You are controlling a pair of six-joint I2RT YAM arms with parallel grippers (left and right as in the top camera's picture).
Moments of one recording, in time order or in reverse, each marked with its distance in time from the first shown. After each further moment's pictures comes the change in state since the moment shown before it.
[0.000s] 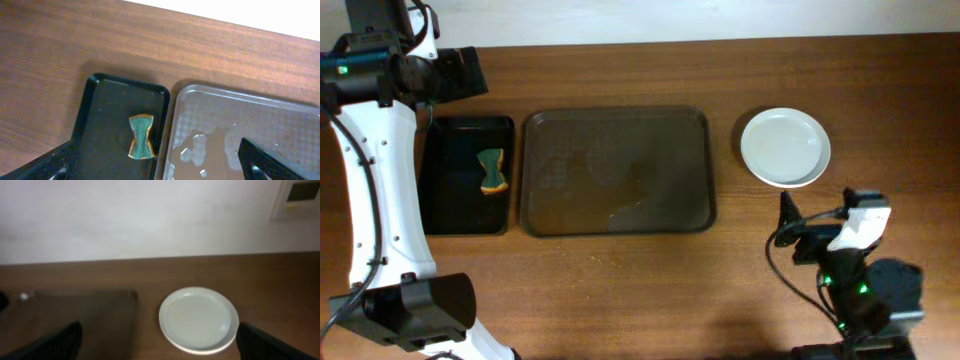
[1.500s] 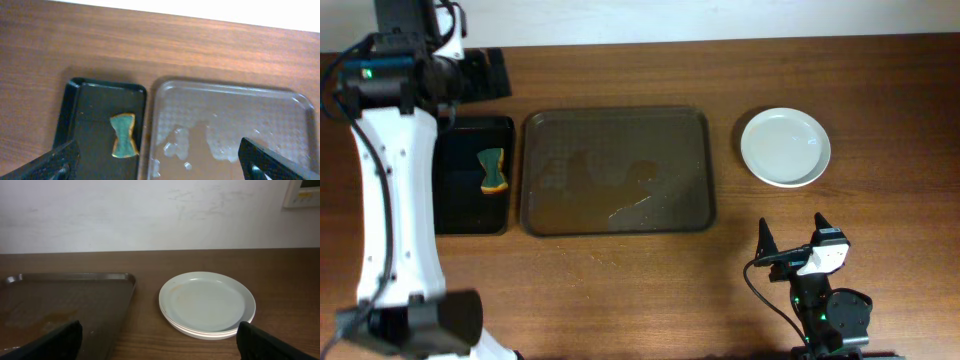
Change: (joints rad) left arm -0.099 -0.060 -0.038 0.005 0.000 0.000; right arm 0.014 -0.362 -0.507 0.265 -0.010 -0.019
